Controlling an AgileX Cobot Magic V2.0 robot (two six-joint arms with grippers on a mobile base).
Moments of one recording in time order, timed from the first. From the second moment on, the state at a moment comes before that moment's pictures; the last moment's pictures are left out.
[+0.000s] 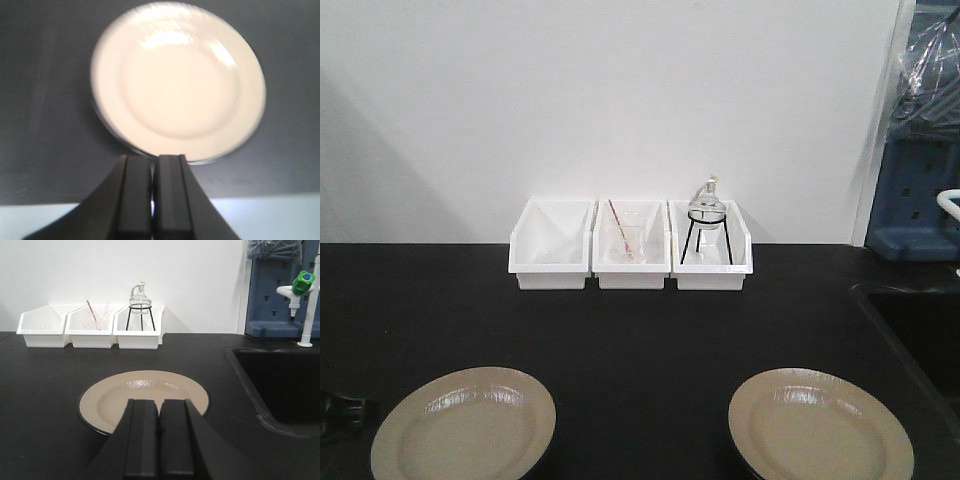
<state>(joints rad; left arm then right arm) -0.02 1.29 -0.96 -0.31 0.70 0.20 0.08 -0.01 0.03 -0.09 0.07 0.07</state>
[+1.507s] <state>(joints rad) 0.48 2.04 -1.18 -1.38 1.05 0.99 0.08 -0.01 0.03 -0.09 0.07 0.07</state>
